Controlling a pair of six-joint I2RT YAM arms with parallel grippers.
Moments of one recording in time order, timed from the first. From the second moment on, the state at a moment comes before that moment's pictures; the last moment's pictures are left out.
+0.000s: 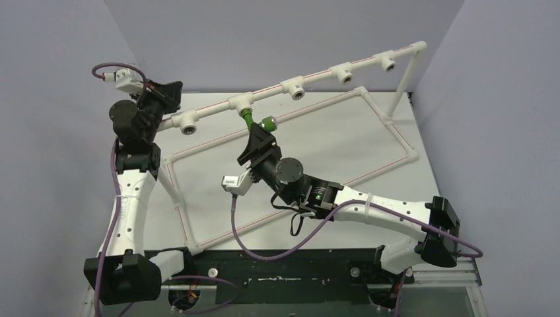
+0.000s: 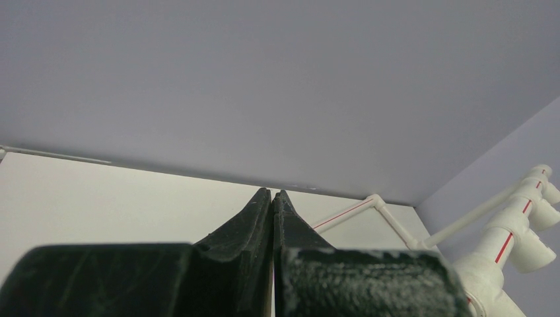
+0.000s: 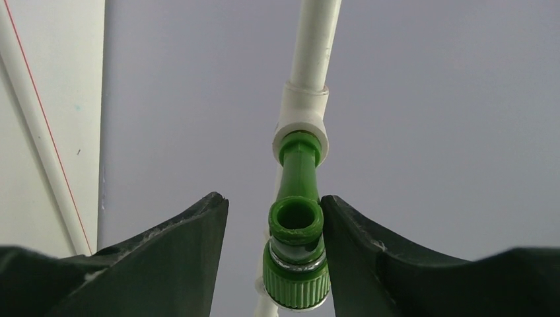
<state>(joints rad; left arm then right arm) 0.08 1.19 1.11 0.18 0.25 -0.55 1.20 1.43 1.18 0.21 0.48 -1.67</state>
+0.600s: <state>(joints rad) 0.08 1.19 1.11 0.18 0.25 -0.55 1.19 1.44 1.18 0.33 0.48 -1.59</state>
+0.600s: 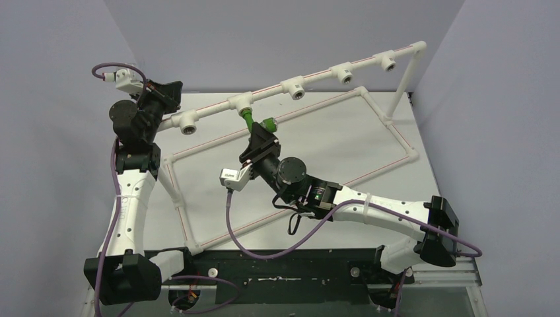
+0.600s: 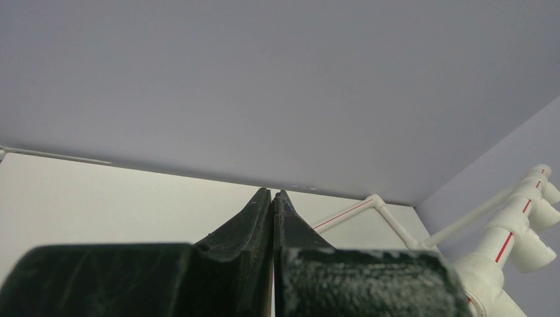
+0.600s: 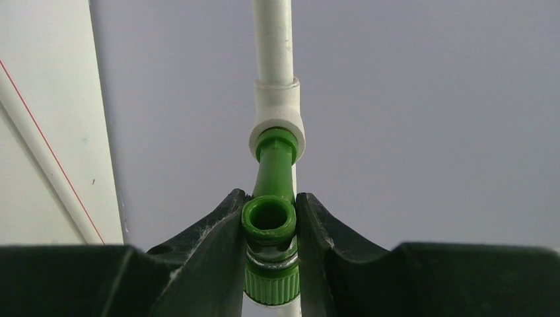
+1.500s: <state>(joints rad) 0.09 1.19 1.11 0.18 0.27 -0.55 1.22 1.47 1.13 0.68 0.63 -0.71</state>
